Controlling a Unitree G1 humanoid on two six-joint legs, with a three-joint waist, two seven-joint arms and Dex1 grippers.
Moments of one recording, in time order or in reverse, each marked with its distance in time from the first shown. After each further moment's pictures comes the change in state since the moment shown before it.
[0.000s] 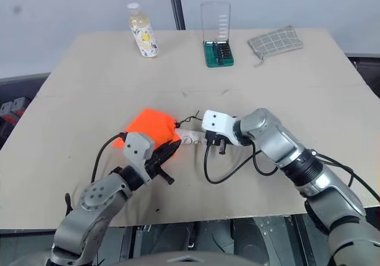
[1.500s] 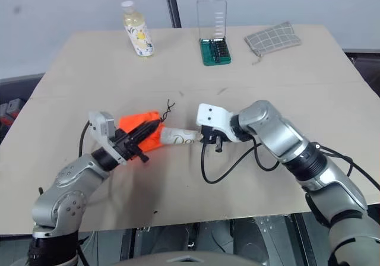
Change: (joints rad) left arm -0.113 0.048 0.320 0.200 -0.452 0.085 -0.167; right arm -0.065 -0.039 0.006 -0.075 0.079 0.022 0.038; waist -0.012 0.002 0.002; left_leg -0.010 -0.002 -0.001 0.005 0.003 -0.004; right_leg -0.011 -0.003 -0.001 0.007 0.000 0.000
